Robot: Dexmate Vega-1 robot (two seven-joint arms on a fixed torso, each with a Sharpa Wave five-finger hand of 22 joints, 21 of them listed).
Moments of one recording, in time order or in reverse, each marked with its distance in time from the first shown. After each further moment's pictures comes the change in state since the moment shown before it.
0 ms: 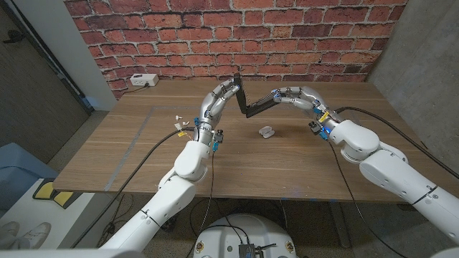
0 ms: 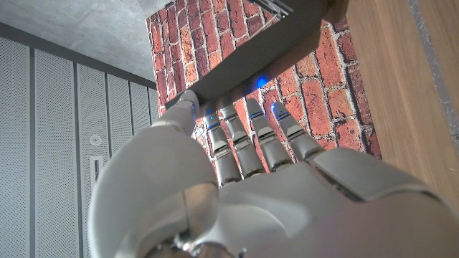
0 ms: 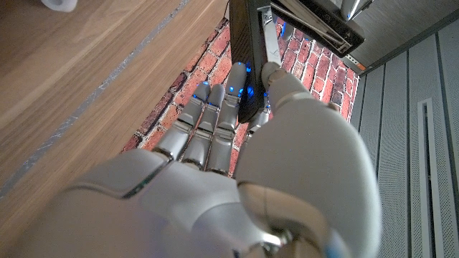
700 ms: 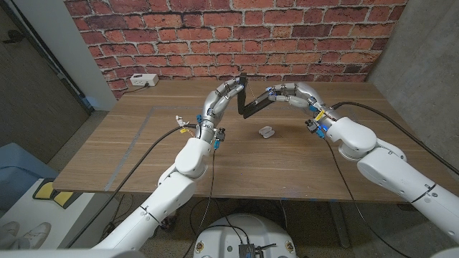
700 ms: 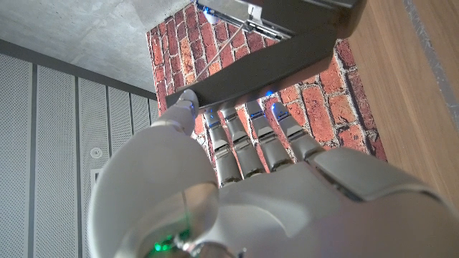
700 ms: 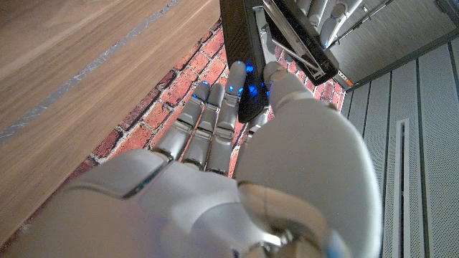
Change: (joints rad) left arm -0.015 0.009 0.006 -0.009 0.014 0.048 -0.006; left_hand 0.016 -0.016 0.004 -0.004 0.001 0.021 0.013 0.002 0.000 0.000 0.000 0.015 0.016 -0.003 0.003 0.010 0.003 -0.003 0.003 0.000 0.000; right arm 0.012 0.001 -0.018 -0.042 -0.079 0.000 -0.021; right_hand 0.000 0.000 -0.005 0.000 -0.004 -0.003 0.003 -0.004 0.000 0.009 -0.008 -0.001 -0.008 0.008 0.003 -0.007 0.005 0.000 0.000 0.008 -0.002
